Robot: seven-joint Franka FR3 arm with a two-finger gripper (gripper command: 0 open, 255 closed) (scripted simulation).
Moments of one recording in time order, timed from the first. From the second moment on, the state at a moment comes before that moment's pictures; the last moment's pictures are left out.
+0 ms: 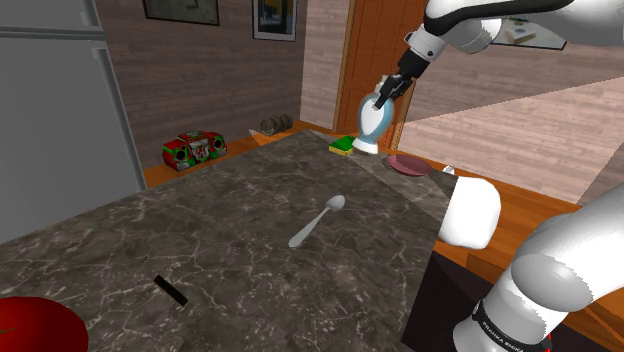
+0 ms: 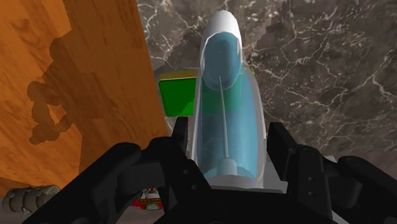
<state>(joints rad) -0.19 -0.35 -0.21 -2.06 0.21 2.03 -0.51</state>
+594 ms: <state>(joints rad) -0.19 -0.36 -0.21 -2.10 0.22 2.07 -0.52</state>
